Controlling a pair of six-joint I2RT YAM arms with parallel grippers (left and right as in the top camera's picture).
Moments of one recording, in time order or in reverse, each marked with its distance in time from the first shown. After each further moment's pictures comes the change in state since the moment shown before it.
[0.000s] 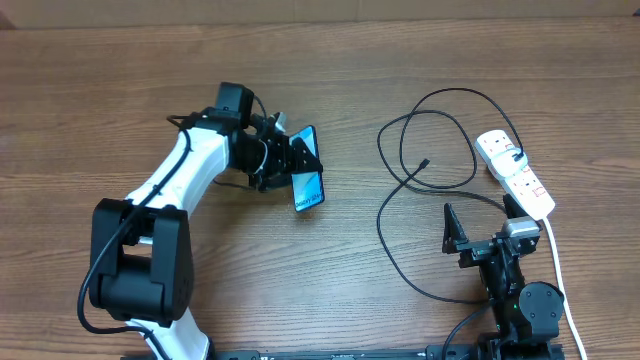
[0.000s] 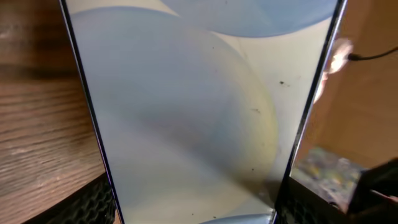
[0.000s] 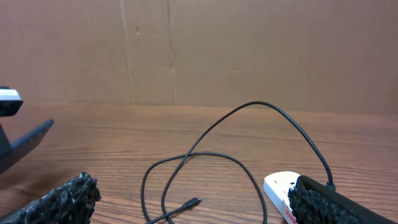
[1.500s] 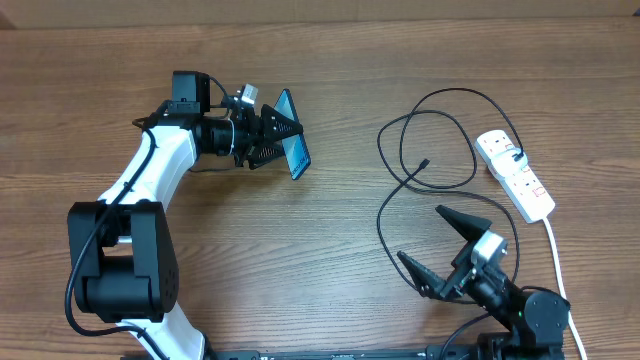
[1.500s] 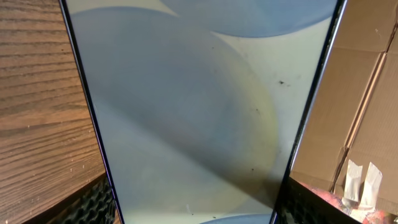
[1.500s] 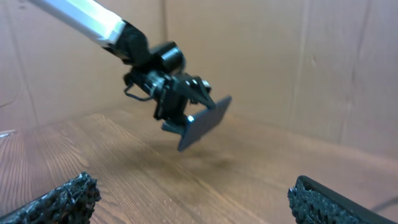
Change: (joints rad) left arm 0.150 0.002 0.000 0.196 0.291 -0.141; right arm 0.001 0.048 0.000 0.198 -0.661 0.127
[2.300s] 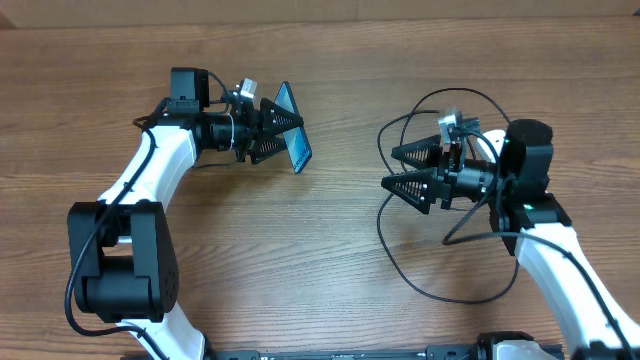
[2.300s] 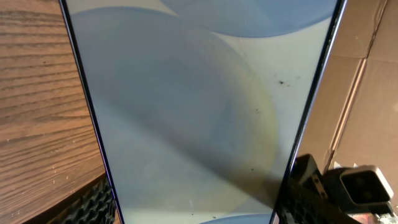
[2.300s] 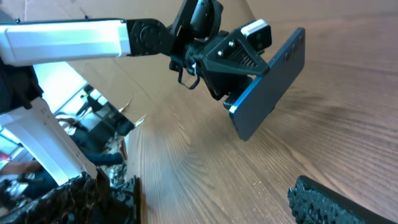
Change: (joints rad) left arm 0.000 0.000 0.000 0.081 0.030 -0.079; right arm 0.000 1.254 0.709 -0.019 -0.489 0.034
